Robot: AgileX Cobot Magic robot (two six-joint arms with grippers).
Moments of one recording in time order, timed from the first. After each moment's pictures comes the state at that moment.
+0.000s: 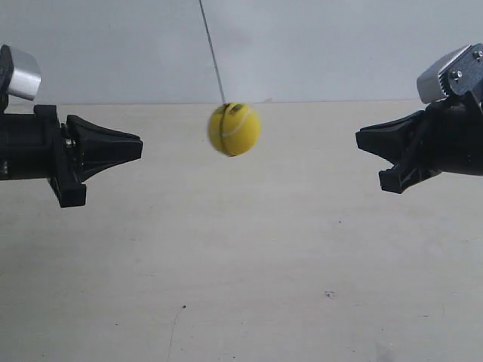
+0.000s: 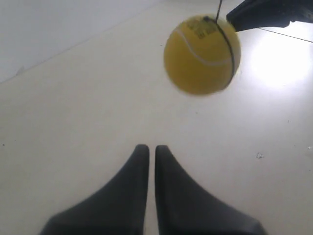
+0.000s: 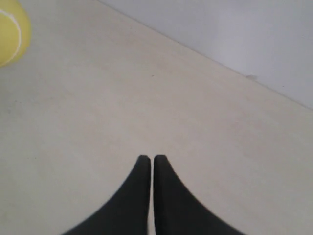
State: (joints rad) left arm 0.01 1.59 -0.70 1.44 -0.96 -0.85; right arm 0.00 1.53 -0.65 -1.27 -0.78 0.75
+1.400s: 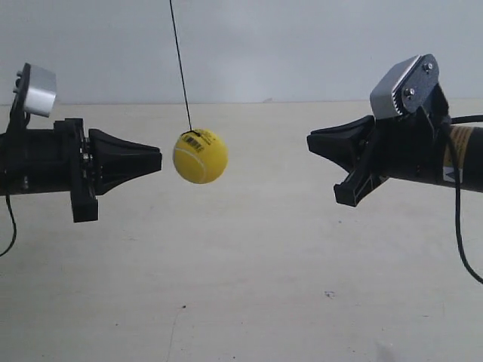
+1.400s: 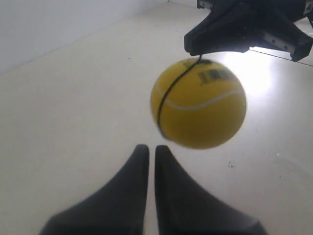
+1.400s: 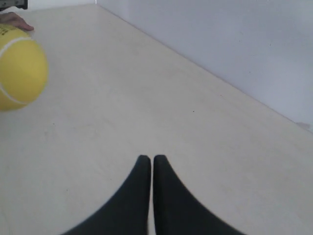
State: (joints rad) left arm -0.01 1.71 -0.70 1.39 -1.10 -0.74; right arm 0.15 1.62 -0.65 -1.08 -0.87 0.54
